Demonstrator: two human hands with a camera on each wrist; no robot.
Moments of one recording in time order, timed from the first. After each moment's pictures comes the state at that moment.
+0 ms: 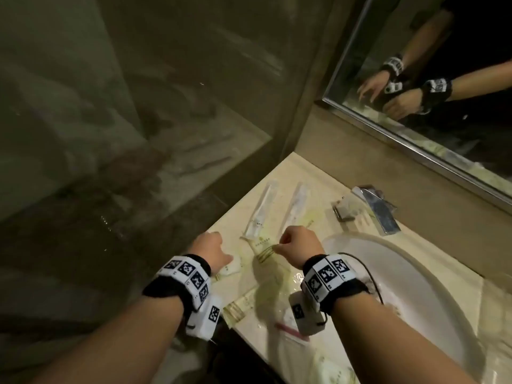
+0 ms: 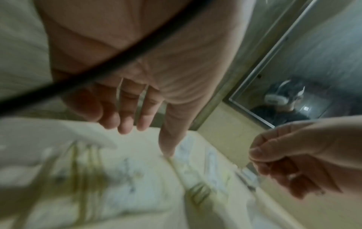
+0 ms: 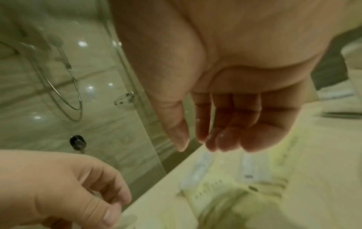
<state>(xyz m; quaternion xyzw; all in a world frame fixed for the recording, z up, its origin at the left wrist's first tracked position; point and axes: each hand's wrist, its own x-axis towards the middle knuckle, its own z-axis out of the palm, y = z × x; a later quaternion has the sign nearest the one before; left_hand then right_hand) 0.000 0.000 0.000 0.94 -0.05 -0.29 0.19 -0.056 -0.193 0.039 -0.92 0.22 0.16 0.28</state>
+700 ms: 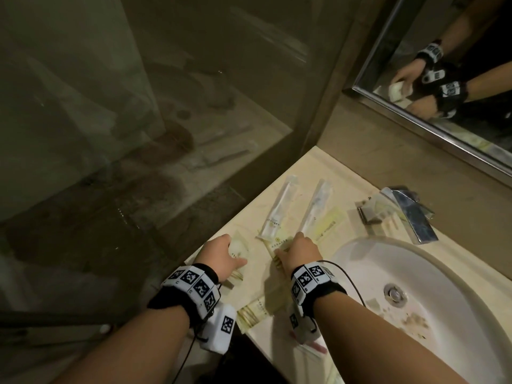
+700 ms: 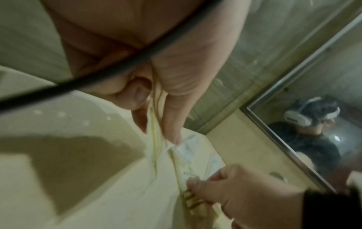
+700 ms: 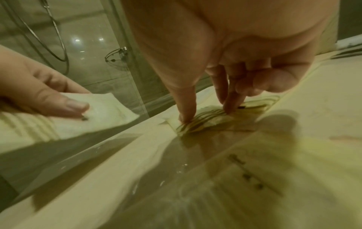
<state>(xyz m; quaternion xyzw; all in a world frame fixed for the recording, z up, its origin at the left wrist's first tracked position) -0.006 0.008 -0.012 0.91 -0.01 -0.30 0.29 -0.034 -0.177 -0.034 -0.92 0.28 0.18 0.20</state>
